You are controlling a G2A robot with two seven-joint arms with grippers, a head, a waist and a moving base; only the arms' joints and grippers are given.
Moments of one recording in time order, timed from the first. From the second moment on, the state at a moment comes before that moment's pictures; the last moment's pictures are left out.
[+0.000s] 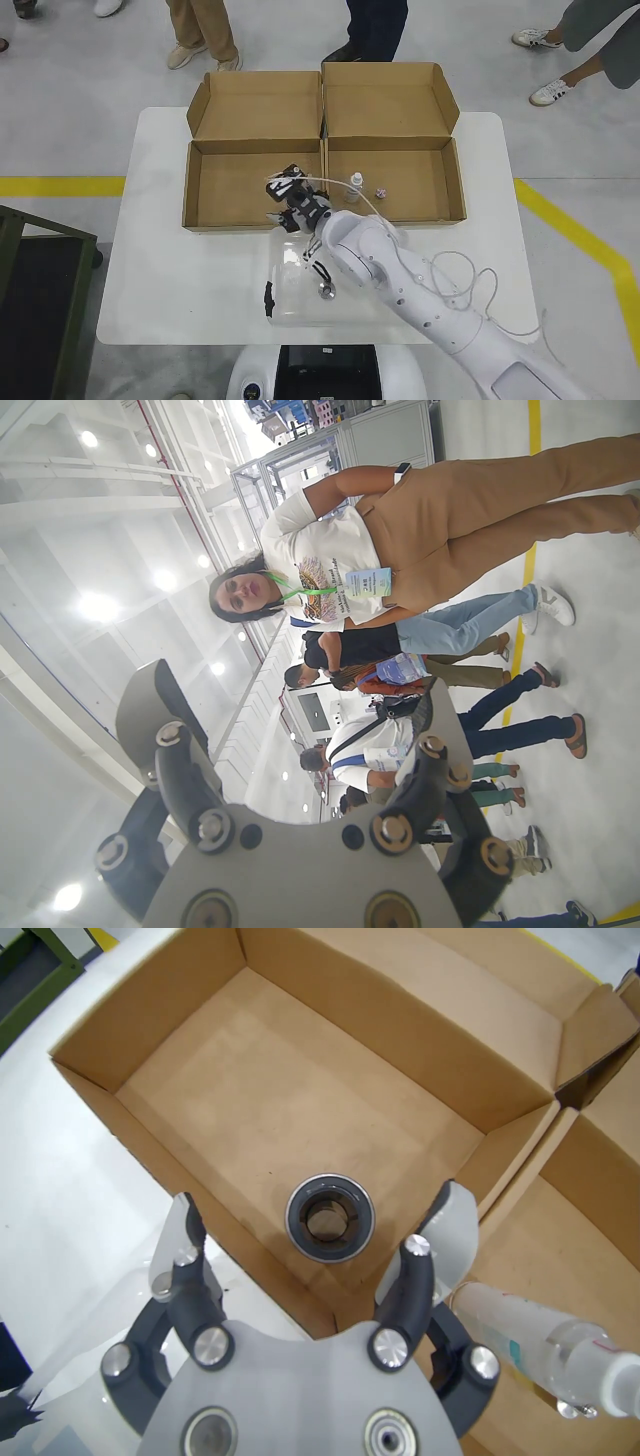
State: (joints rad) left arm 0.21 -0.47 -1.02 -1.11 2.33 -0.10 0.40; right arm -0.84 -1.40 0.70 -1.58 -1.13 0.04 0.66
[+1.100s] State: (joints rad) left arm 0.21 -0.47 -1.02 -1.11 2.33 -0.10 0.40; right arm -1.28 -1.24 1.03 -2.07 -1.28 -0.70 0.68
